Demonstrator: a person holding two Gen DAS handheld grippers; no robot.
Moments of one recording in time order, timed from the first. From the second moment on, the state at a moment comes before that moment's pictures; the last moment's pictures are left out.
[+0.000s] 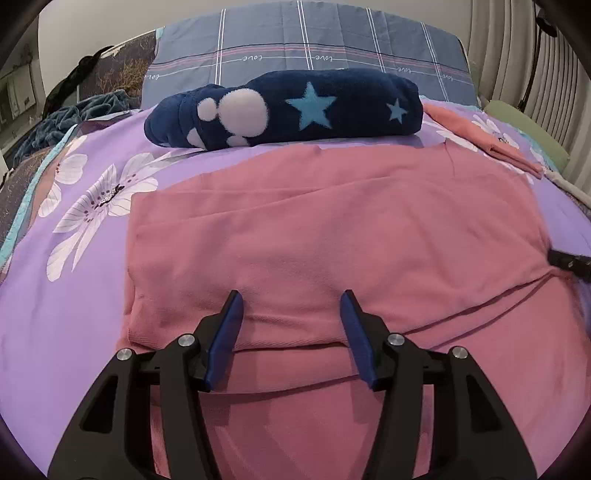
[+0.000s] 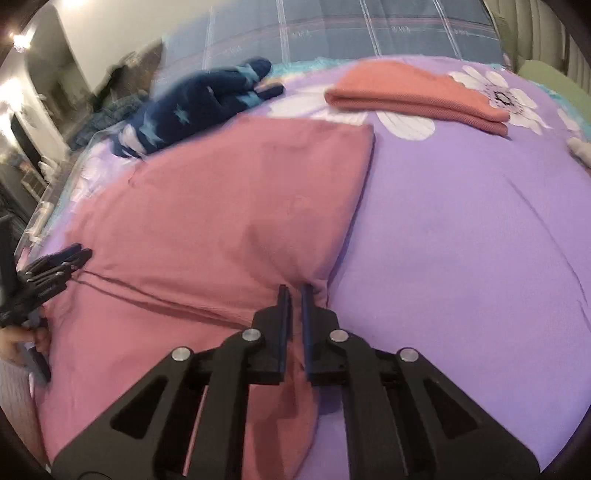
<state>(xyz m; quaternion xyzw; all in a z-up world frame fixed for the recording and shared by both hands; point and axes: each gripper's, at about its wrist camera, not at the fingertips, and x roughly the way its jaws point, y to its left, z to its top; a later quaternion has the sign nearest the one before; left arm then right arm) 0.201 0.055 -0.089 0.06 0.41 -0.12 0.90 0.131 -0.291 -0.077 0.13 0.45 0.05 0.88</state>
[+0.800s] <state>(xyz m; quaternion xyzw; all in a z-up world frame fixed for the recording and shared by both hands) 0.202 0.054 -0.090 0.06 0.41 -0.12 0.90 0.217 -0.335 -0.040 0.18 0.40 -0.07 0.89</state>
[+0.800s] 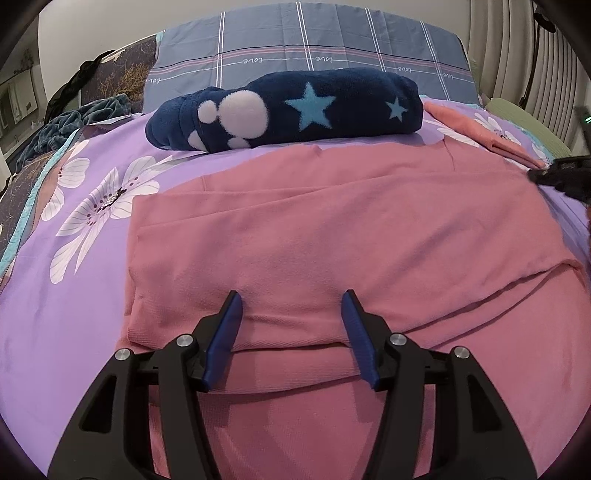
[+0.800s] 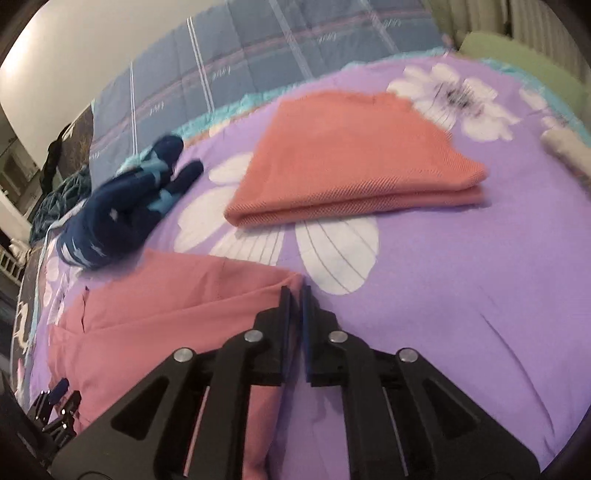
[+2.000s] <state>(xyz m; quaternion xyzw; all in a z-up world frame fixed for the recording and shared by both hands) 0.033 0.152 -0.089 0.06 0.42 -0.21 0.88 -0.027 -0.278 -0.072 0.12 0.43 0.08 0.89</state>
